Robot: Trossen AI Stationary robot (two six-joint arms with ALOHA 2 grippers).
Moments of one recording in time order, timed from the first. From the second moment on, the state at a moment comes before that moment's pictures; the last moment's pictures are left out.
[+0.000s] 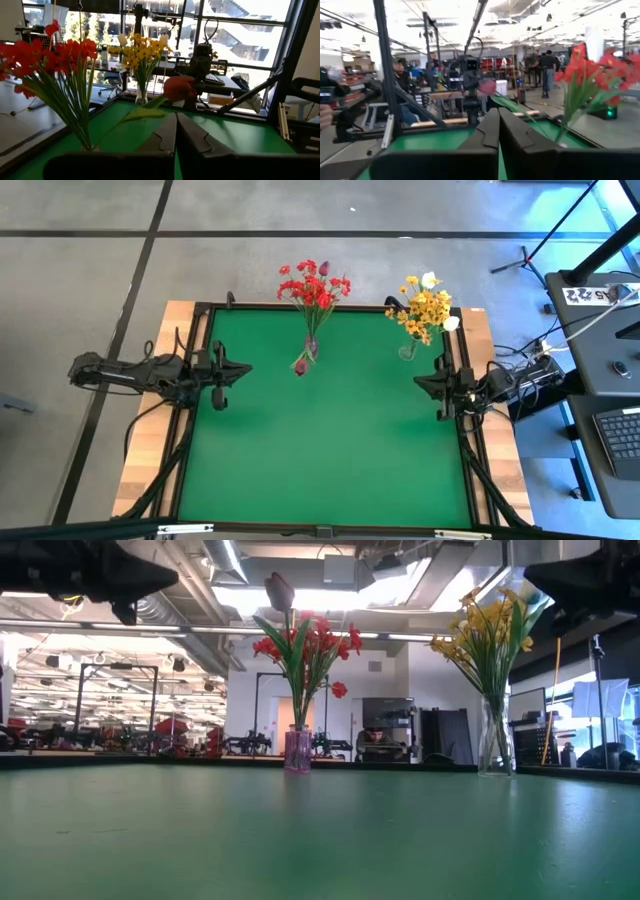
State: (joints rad) left arm -0.11 0.26 0.20 0.14 -0.35 -0.08; right arm 0.39 0.00 0.06 0.23 0.45 -0.06
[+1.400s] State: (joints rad) left arm -0.11 0.13 0.01 0.16 -0.30 -0.15; right arm 0.39 0.00 0.01 0.09 0.64 -0.03
